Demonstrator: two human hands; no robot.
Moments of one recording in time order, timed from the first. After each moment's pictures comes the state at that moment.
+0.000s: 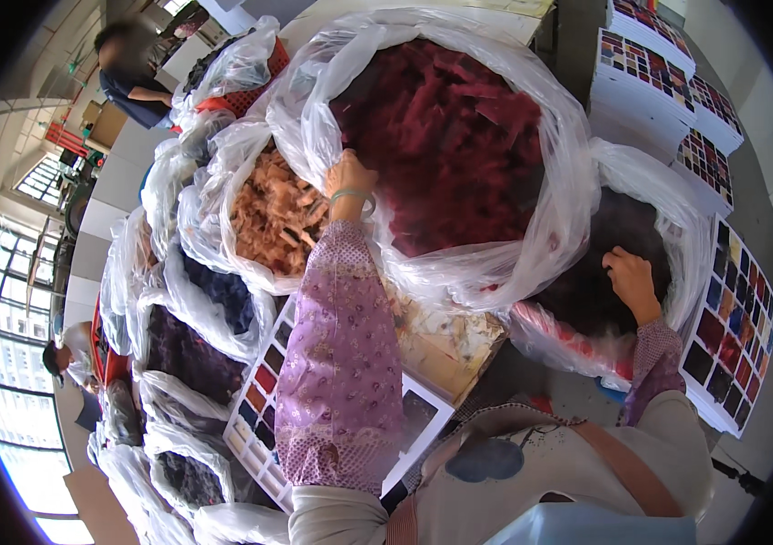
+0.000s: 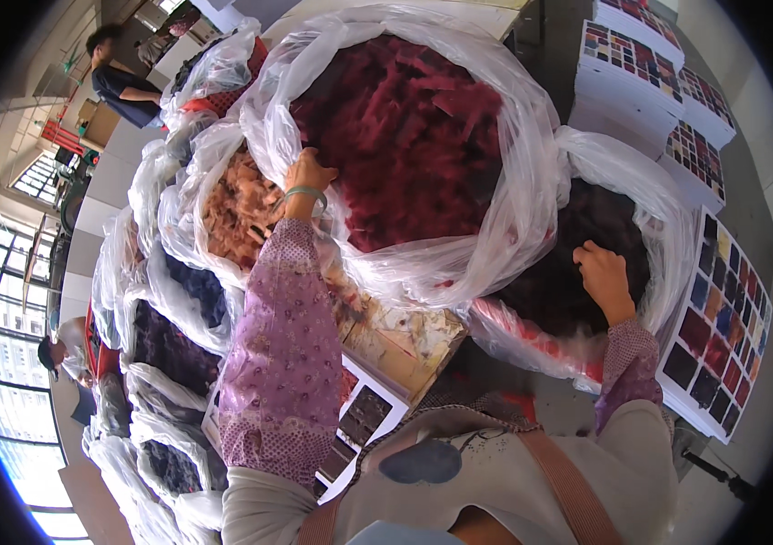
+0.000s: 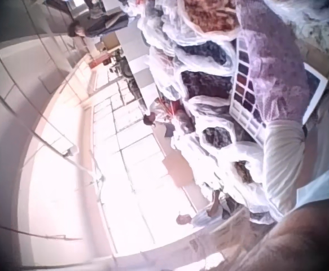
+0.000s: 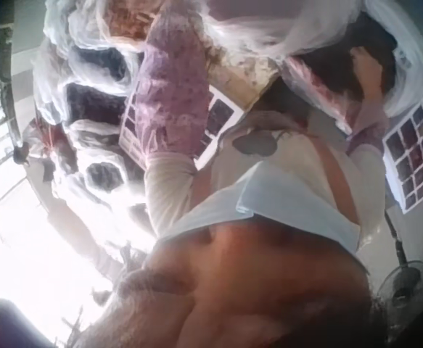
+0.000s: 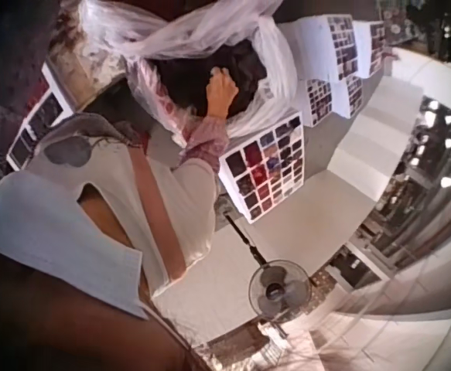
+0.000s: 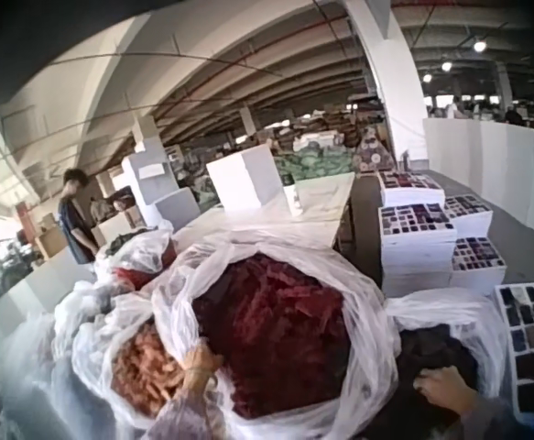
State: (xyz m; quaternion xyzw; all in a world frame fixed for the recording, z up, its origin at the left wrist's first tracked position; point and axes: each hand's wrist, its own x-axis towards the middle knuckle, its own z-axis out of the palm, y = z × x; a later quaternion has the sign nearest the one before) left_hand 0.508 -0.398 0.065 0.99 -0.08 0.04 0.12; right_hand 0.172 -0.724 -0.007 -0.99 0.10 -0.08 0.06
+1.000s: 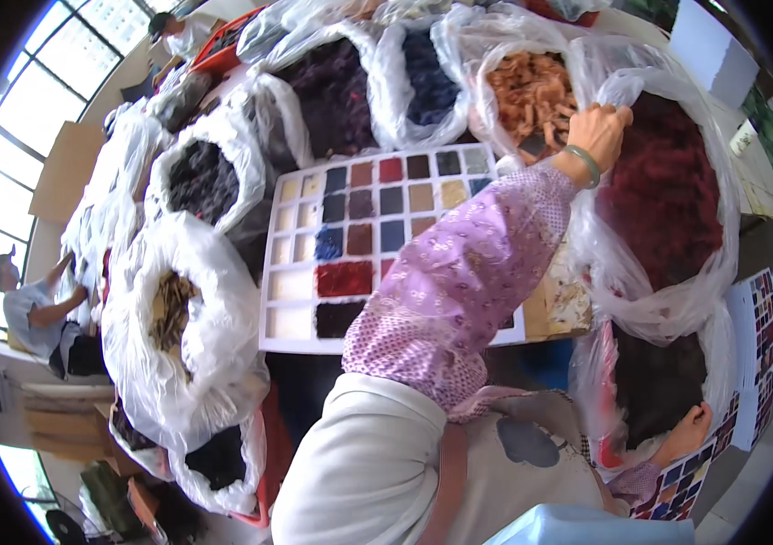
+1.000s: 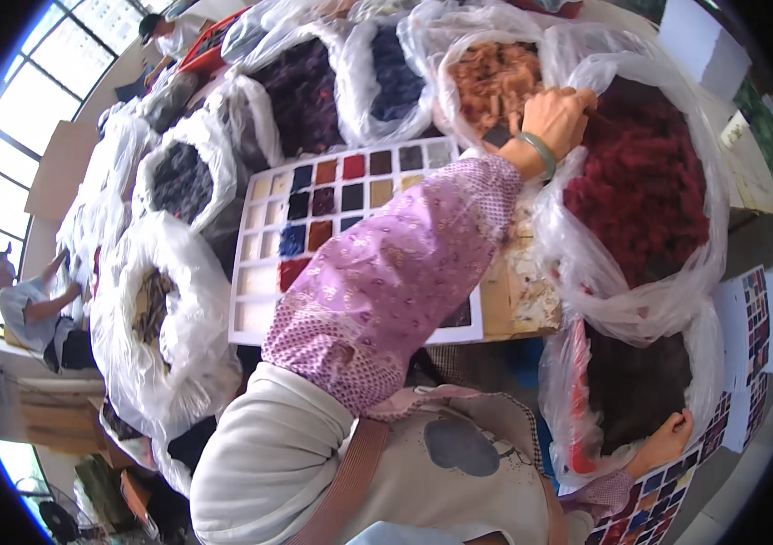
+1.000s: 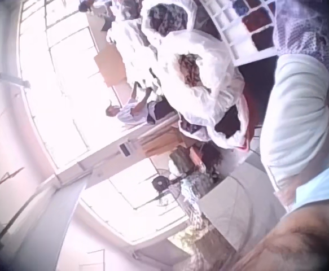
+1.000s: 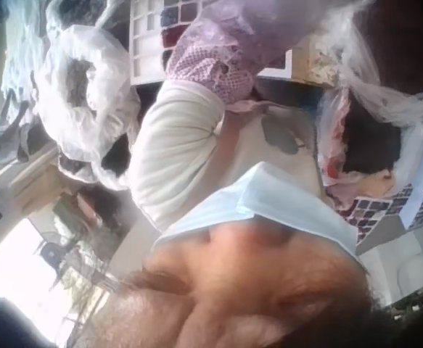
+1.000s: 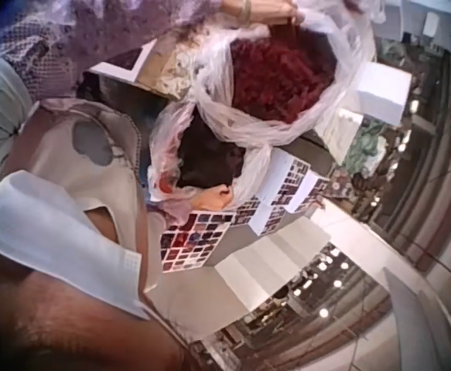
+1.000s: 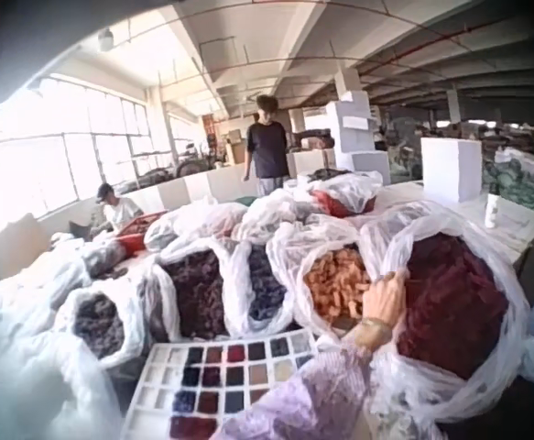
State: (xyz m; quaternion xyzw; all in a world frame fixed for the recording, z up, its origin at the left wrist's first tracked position) left_hand 0.382 -0.352 0.116 0.85 -0.14 0.42 0.27; right_hand 0.125 -0.774 0.014 -0.91 0.22 -0.35 0.06
